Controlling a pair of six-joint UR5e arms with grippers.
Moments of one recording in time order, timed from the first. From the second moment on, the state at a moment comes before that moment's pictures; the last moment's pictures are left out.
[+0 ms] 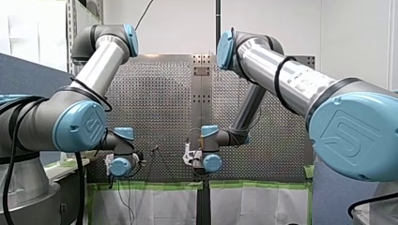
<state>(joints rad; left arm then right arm) -0.04 -2.35 -2.21 -1.77 -1.61 -1.63 2.34 -0.54 1.41 -0.80 1.79 1.64</state>
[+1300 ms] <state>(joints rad) -0.03 -2.38 -2.06 -1.89 -1.60 -1.81 2.33 -0.53 1.40 -0.81 1.77 1.64</state>
